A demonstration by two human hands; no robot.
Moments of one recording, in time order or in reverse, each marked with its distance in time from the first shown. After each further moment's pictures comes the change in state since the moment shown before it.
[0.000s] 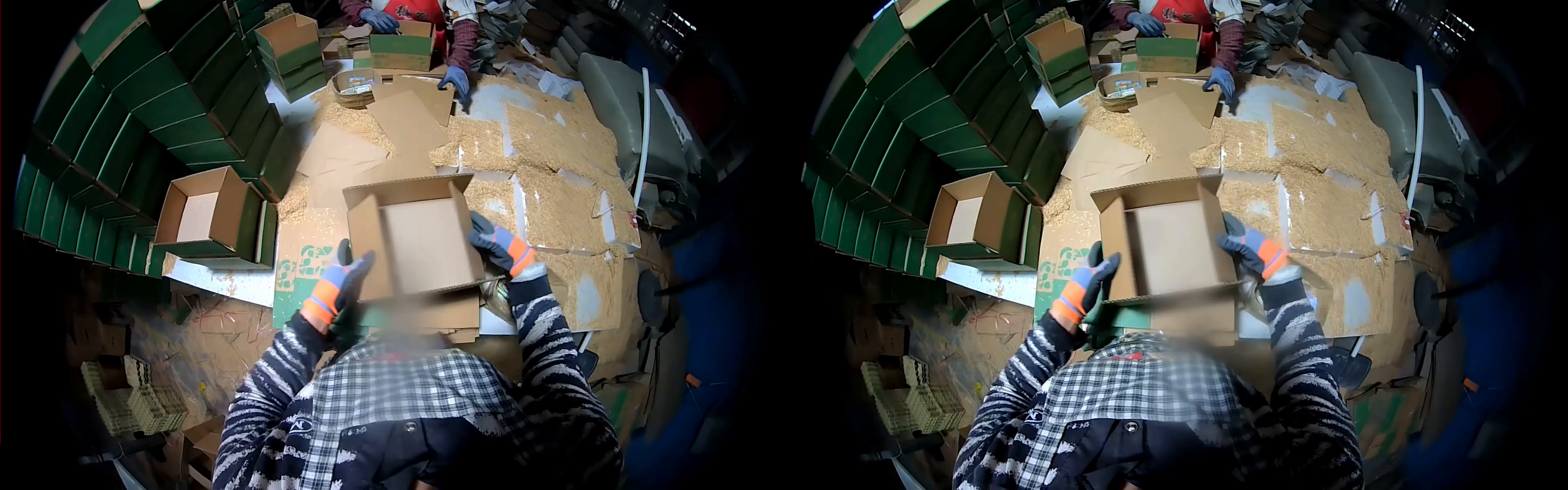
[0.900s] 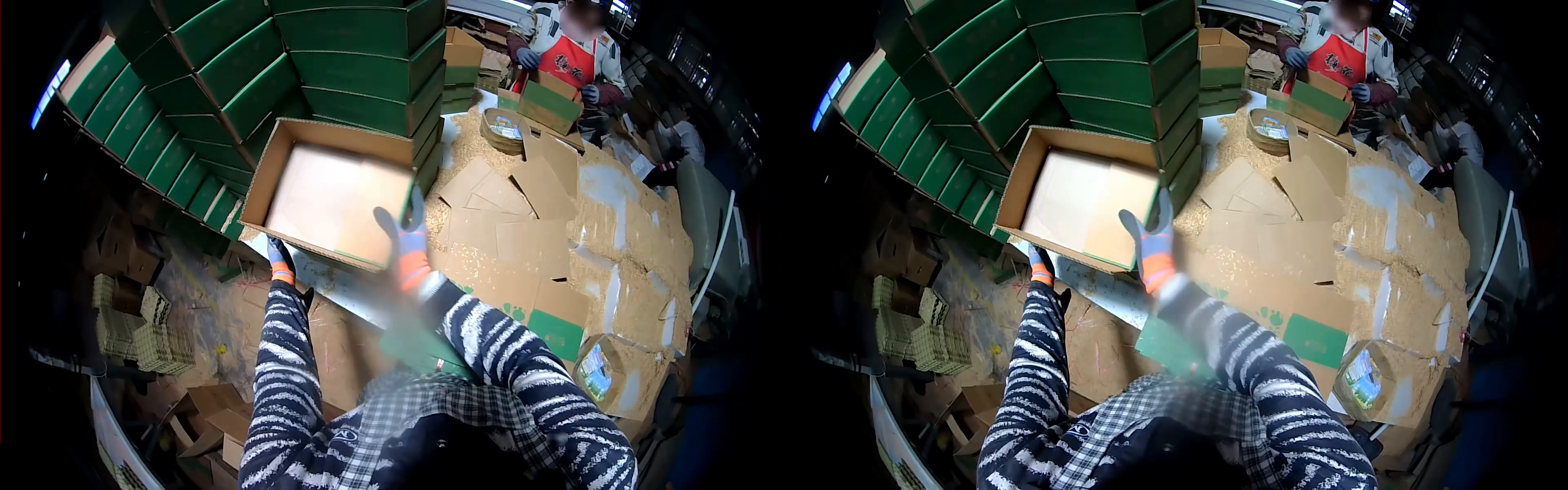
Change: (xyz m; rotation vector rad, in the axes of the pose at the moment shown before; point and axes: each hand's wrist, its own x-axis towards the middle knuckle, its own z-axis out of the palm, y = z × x) left_hand -0.011 -0.224 -0.434 -0.541 1.052 0.245; right_hand 0.286 -0.016 0.451 0.471 0.296 -0.336
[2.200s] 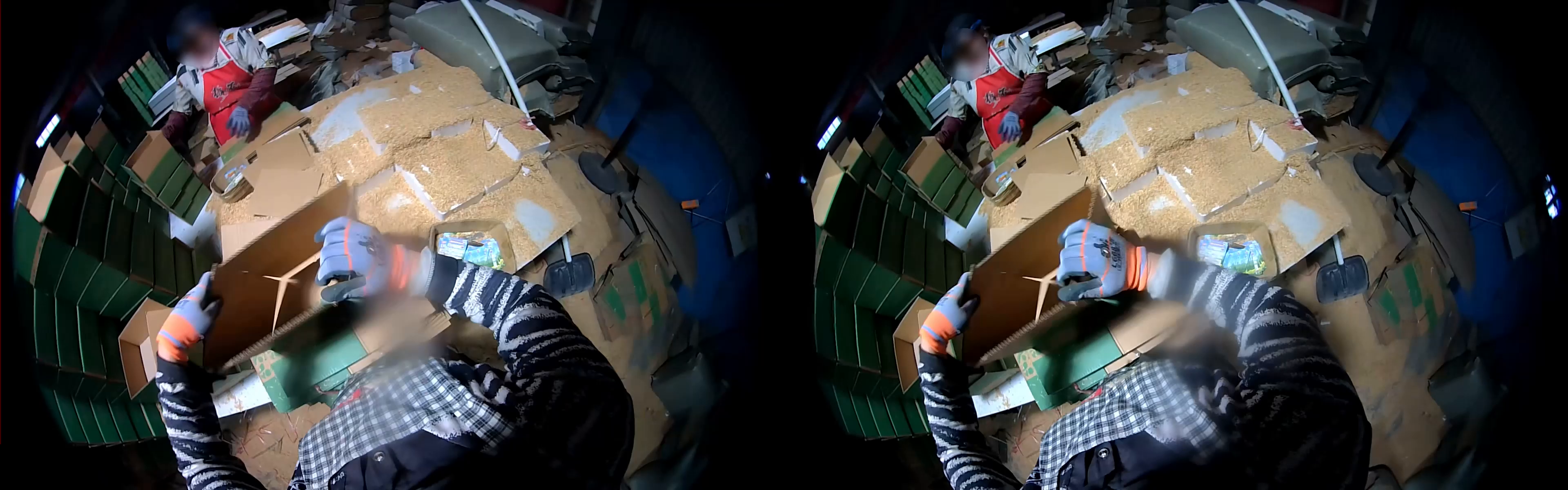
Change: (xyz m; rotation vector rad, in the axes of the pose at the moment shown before) left_hand -0.255 0.243 0.395 1.274 -1.531 0.521; right_hand -0.119 -0.326 -0.328 -1.137 -0.337 -1.086
